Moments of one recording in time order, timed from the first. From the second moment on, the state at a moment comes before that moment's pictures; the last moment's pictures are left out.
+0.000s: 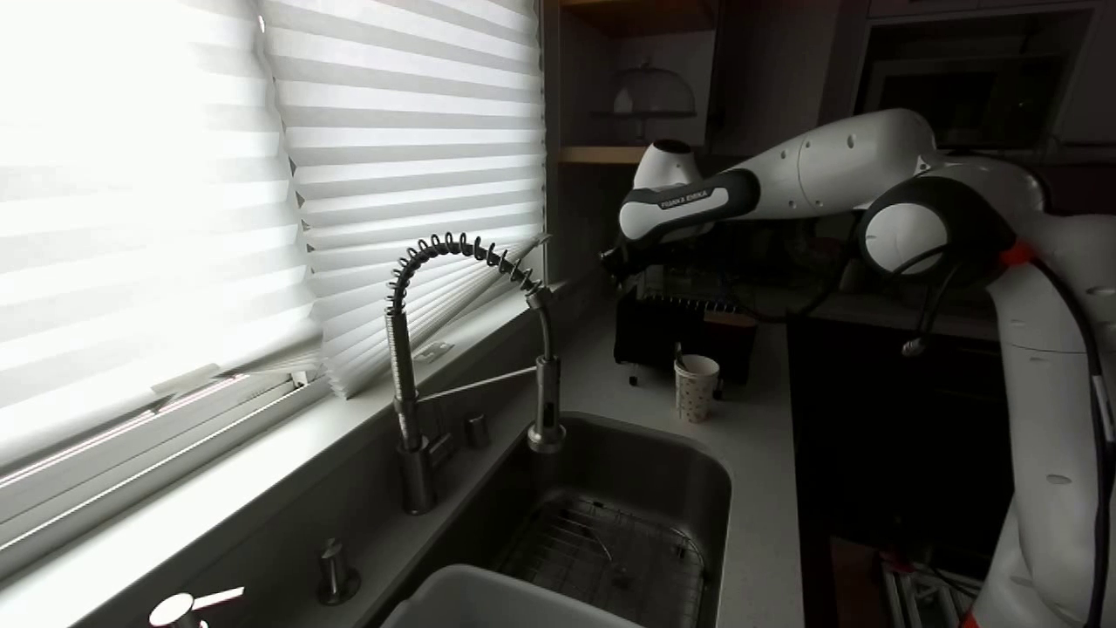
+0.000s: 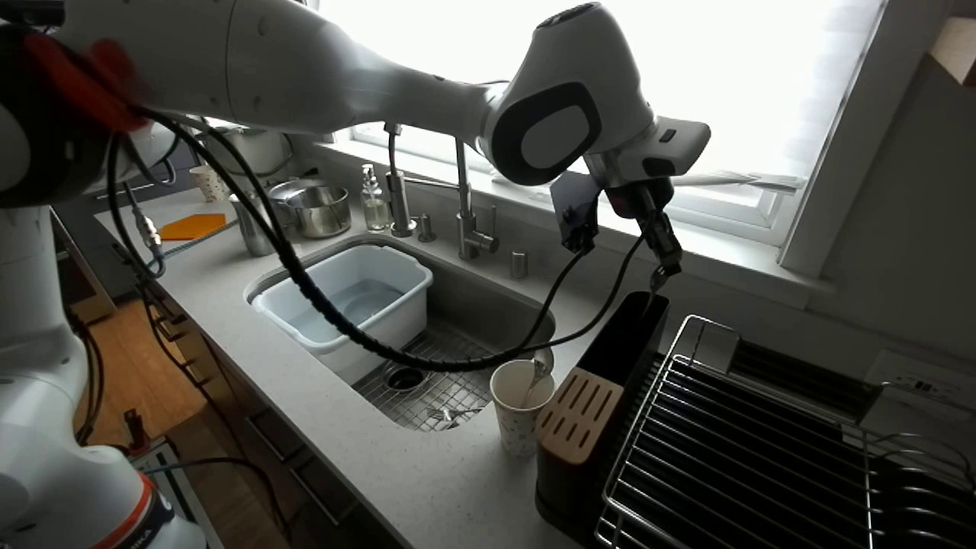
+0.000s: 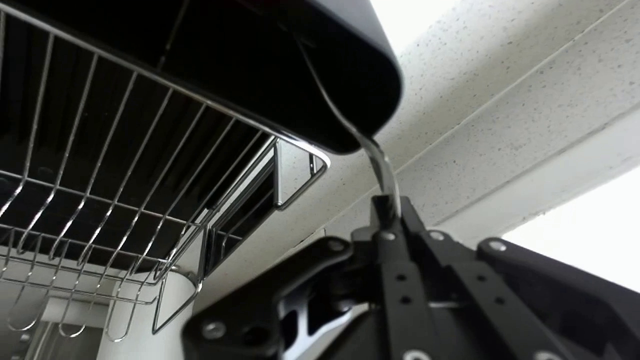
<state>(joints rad) -0.32 0.31 -0.30 -1.57 0.02 2.41 0.29</state>
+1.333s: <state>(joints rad) -0.30 -0.24 -0.26 -1.96 -0.06 2.40 0.26</state>
